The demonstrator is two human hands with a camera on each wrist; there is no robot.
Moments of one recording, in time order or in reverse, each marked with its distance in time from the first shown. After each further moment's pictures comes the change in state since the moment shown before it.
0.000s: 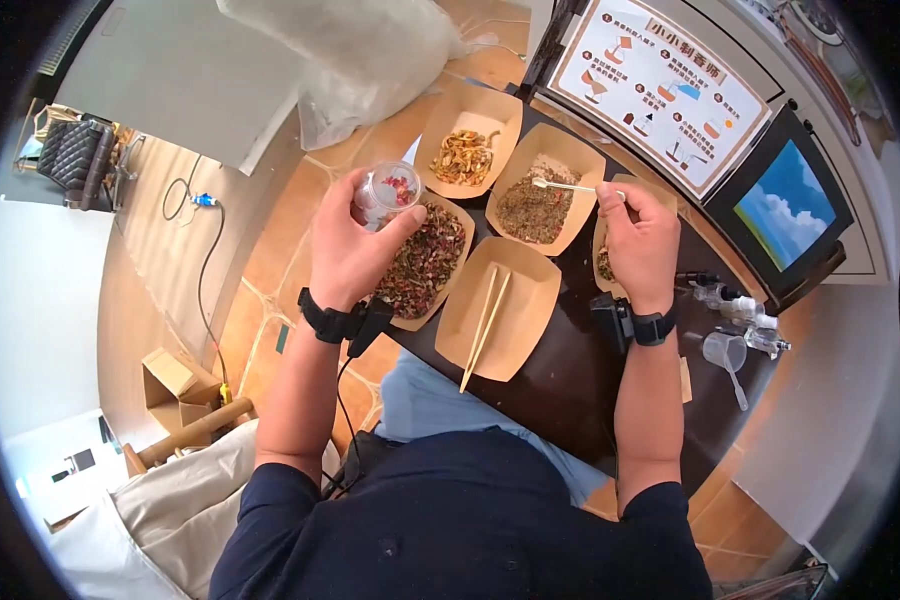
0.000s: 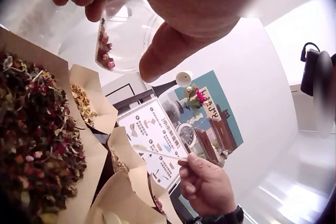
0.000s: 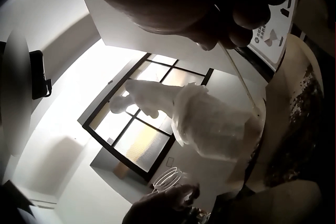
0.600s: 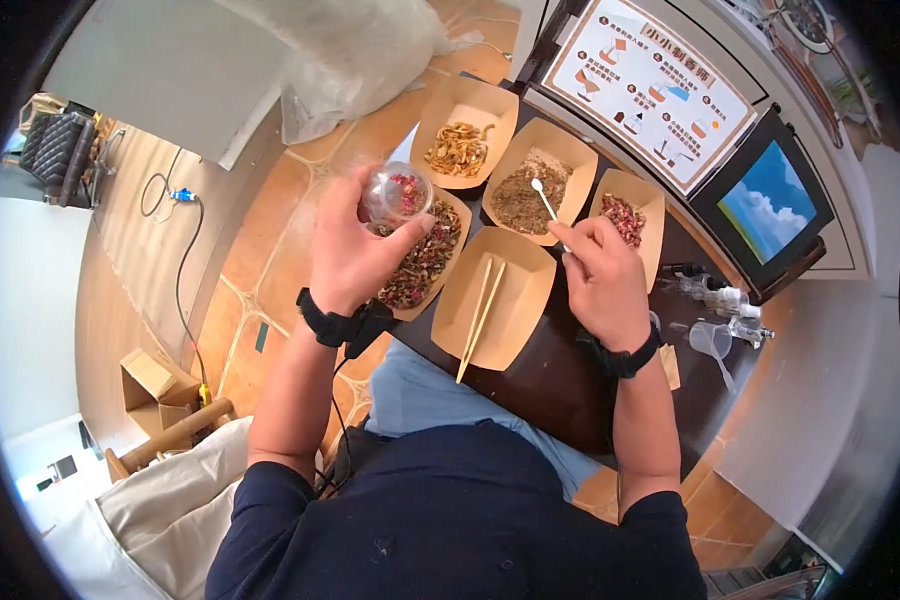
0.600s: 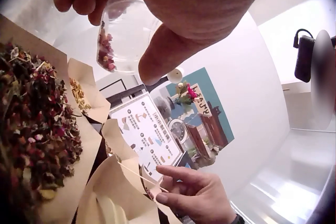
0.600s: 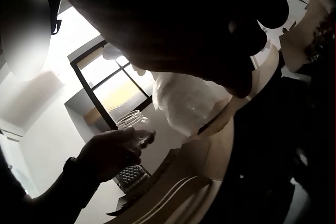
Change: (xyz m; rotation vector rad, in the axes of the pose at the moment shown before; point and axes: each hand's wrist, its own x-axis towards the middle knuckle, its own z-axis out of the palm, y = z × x) left_hand -0.018 0.011 -0.004 0.063 -0.009 0.090; right_hand -0.054 -0.026 -0.006 -0.320 -0.297 -0.330
